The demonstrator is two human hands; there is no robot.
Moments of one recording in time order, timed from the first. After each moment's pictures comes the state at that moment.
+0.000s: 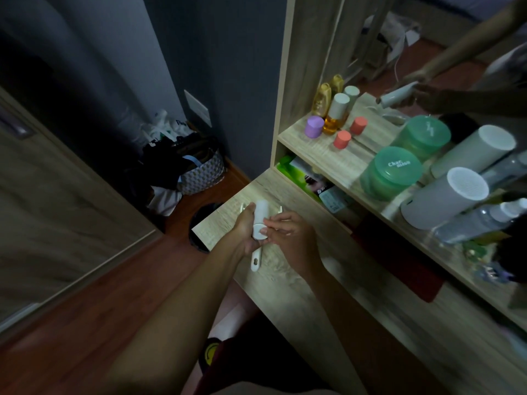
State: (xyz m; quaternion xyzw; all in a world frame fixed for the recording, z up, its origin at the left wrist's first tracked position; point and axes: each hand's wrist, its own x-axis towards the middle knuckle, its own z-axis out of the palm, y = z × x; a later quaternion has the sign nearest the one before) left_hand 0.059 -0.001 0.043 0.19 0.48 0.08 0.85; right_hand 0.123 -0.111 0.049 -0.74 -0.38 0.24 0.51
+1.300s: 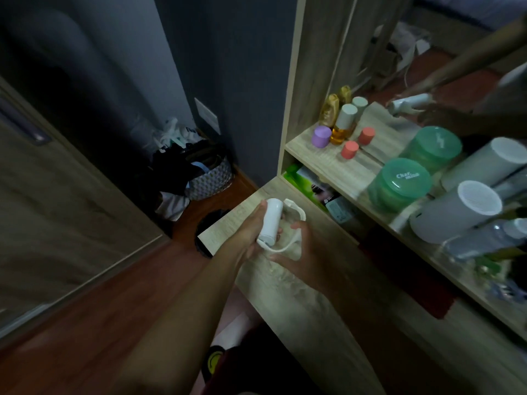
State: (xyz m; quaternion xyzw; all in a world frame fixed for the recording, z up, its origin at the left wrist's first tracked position) left_hand 0.069 0.004 0.059 0.37 0.50 0.10 0.78; right_hand 0.151 -0.128 0.020 -0.78 -0.50 0.15 0.34
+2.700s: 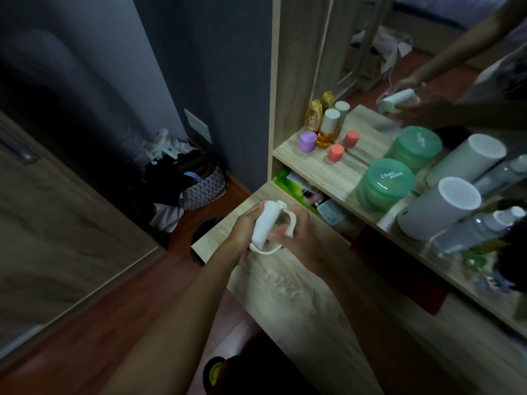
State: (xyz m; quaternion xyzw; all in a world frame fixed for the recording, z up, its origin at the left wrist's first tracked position) left_hand 0.063 0.004 0.070 0.41 0.41 0.14 0.80; right_hand 0.162 -0.098 0.049 -0.73 -0.40 0.23 0.51
